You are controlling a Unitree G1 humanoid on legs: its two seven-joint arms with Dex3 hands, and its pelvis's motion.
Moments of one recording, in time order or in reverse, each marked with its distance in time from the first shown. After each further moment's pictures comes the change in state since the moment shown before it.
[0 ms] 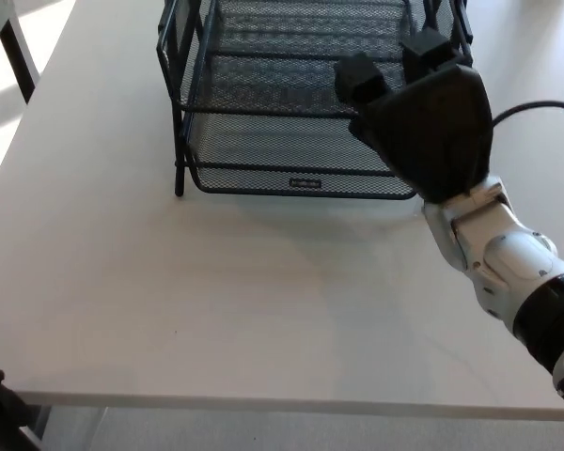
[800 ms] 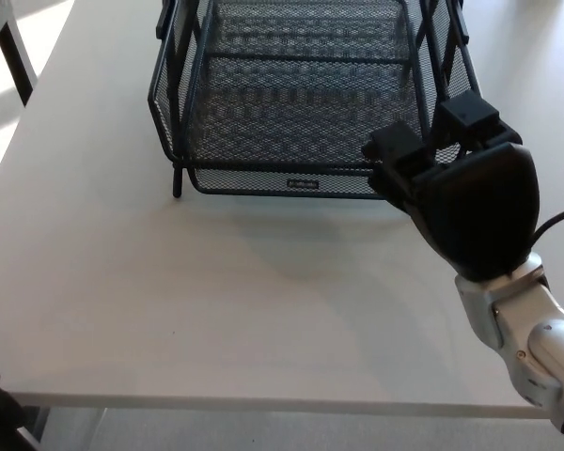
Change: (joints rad) left_arm -0.005 0.021 0.002 0.020 0.002 -0.019 -0.010; right_arm 0.312 -0.109 -0.092 -0.434 -0.047 0.022 0.030
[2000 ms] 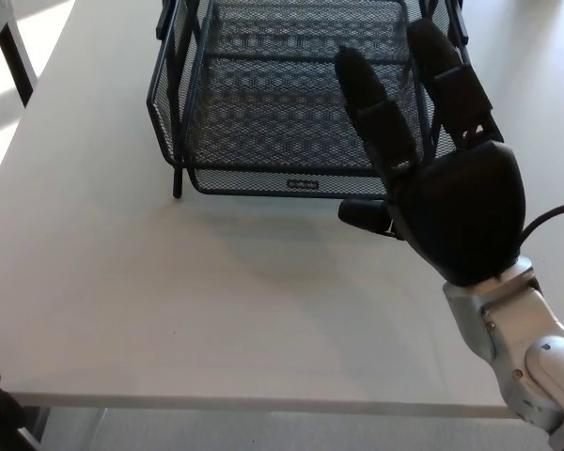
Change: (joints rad) left_arm 0.002 0.000 0.001 -0.003 0.001 0.000 0.000; right_arm 0.072 0.001 -0.016 -0.242 -0.039 0.062 0.264
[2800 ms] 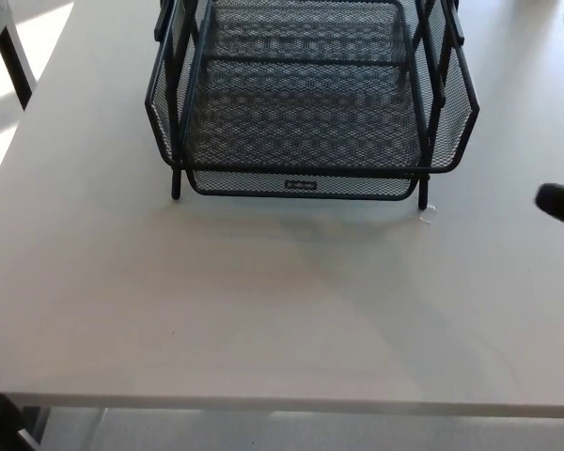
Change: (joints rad) left_arm 0.006 0.000 0.003 0.005 0.000 0.000 0.000; right_arm 0.428 -0.322 -0.511 -0.506 0.091 -0.009 0.273
